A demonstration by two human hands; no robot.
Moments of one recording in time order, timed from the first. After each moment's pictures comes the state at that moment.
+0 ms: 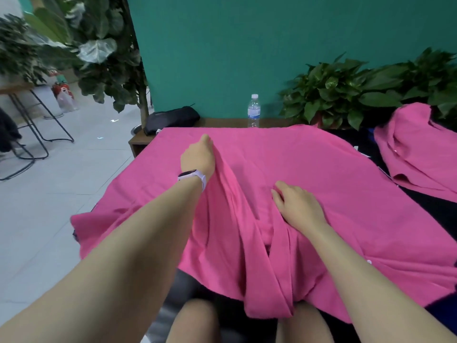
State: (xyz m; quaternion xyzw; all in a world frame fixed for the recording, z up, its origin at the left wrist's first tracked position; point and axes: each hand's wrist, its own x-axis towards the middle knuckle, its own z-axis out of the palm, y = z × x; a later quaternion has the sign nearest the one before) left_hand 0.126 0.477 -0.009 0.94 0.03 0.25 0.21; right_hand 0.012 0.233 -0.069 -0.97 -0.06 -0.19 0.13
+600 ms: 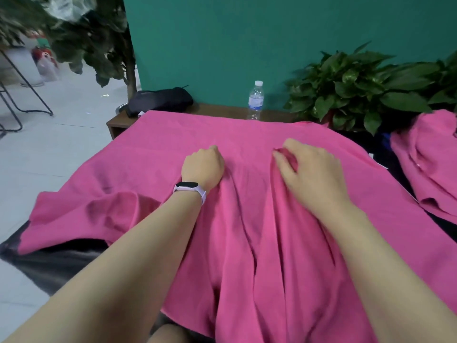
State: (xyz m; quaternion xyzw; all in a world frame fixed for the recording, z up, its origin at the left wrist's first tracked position) left_hand 0.190 0.448 -0.068 0.97 -0.03 0.23 0.11; right_hand 0.063 0.238 0.011 -0.92 -0.14 -0.35 0.12
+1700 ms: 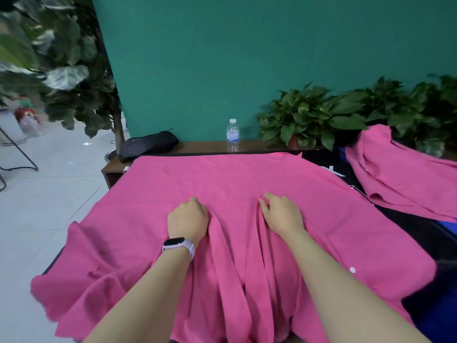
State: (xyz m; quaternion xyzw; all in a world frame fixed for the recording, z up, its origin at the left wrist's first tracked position) left_hand 0.095 0.467 -0.068 0.97 0.01 0.18 0.14; right_hand 0.072 0.225 -0.066 -0.97 0.02 -0.22 0.13
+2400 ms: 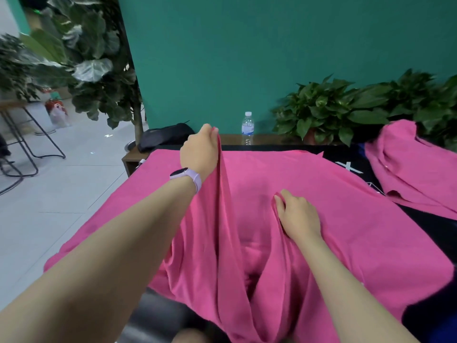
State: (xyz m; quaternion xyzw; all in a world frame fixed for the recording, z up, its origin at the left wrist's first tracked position) left_hand 0.131 0.460 0.052 0.90 -0.04 0.36 0.25; right_hand 0.039 0.226 -0.075 -0.95 0.03 -0.27 0.13
